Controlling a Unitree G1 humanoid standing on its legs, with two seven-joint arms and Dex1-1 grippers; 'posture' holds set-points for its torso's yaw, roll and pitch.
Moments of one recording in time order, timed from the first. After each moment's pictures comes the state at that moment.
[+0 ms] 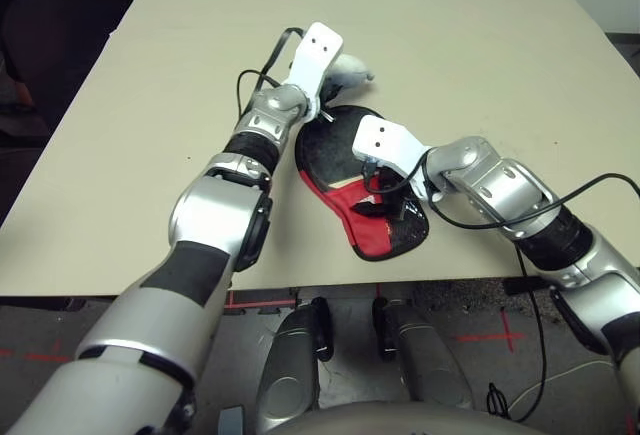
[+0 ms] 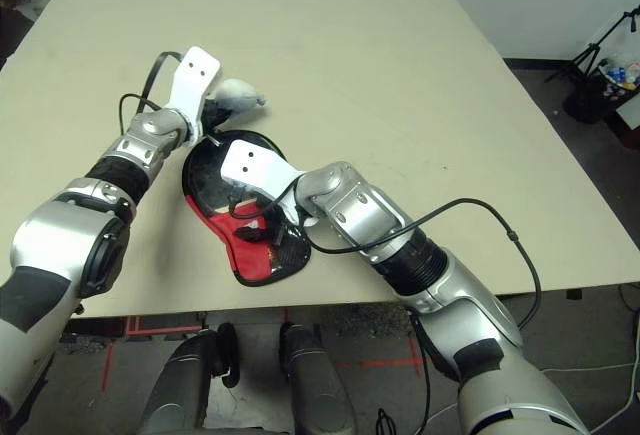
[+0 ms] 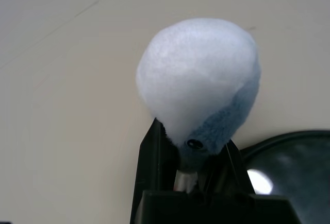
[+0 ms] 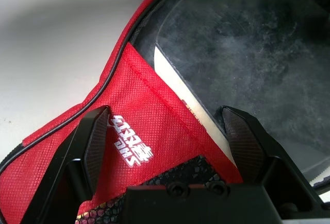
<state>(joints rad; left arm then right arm) -1.29 0.14 -0.11 1.35 0.20 -0.08 -0.35 -0.83 -0.49 0.59 -0.18 0.18 1.05 0.84</state>
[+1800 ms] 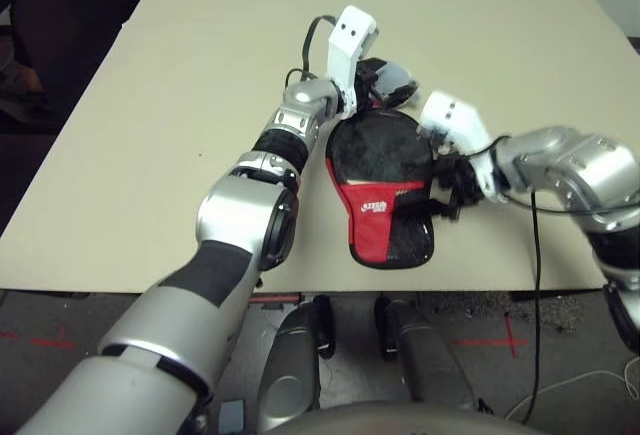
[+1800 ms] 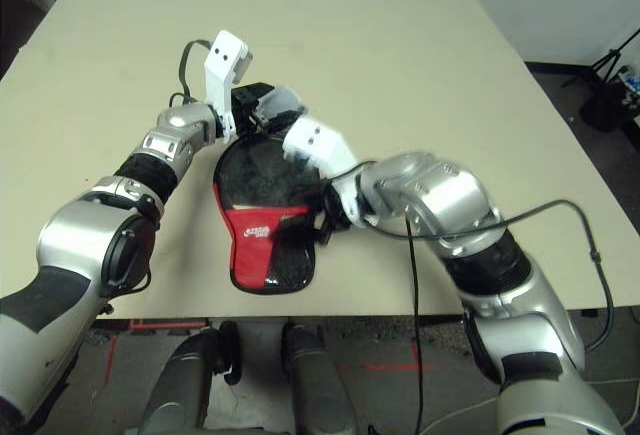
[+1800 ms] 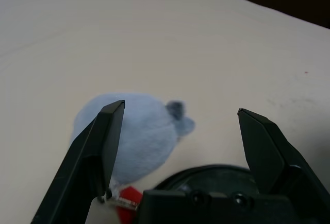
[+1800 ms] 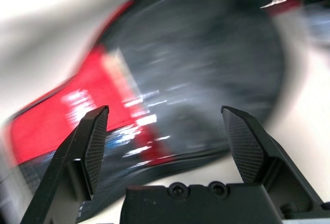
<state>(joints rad) -1.34 0.11 0.07 1.27 0.01 -0.07 -0.78 -0.98 -0.72 0.32 -0.02 0.36 1.17 0.90</state>
